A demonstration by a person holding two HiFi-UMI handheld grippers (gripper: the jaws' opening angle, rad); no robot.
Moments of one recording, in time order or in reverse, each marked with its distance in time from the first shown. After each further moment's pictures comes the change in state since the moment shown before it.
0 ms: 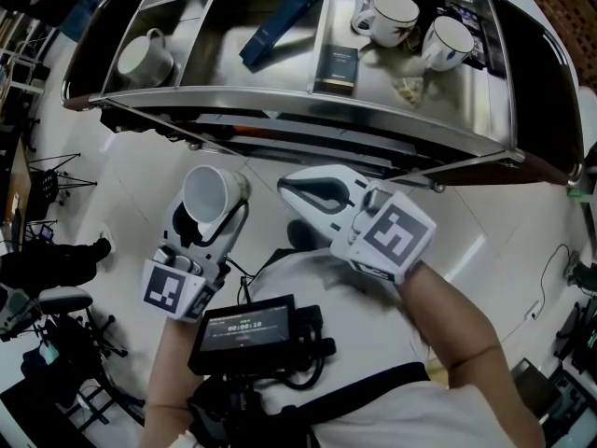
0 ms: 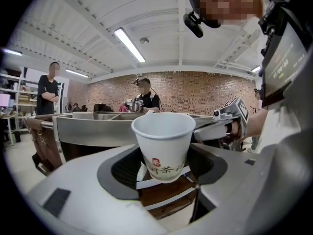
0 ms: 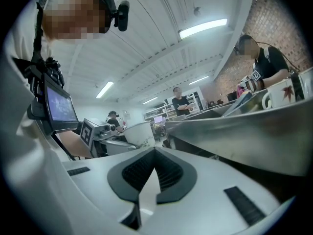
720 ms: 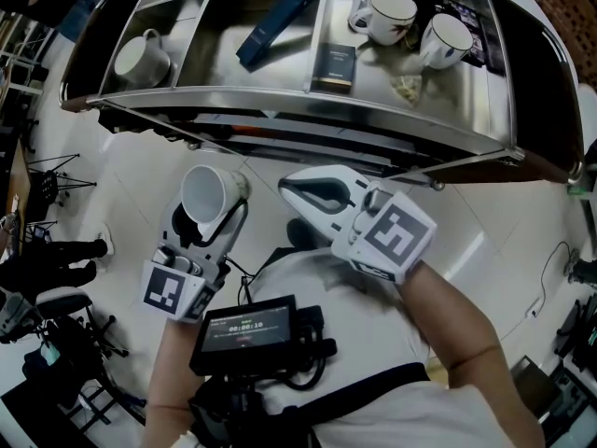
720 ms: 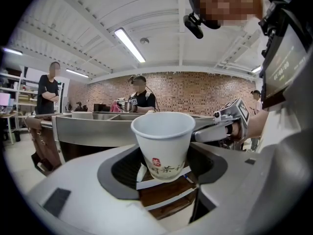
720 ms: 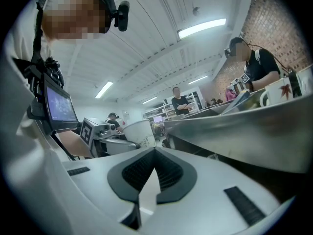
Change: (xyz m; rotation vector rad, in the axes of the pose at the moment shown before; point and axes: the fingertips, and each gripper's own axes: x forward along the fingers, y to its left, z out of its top) left arm 0.003 -0.001 -0.001 -0.004 -0.001 -0.002; right arm -0.004 -0.003 -0.004 0.013 0.008 -0.004
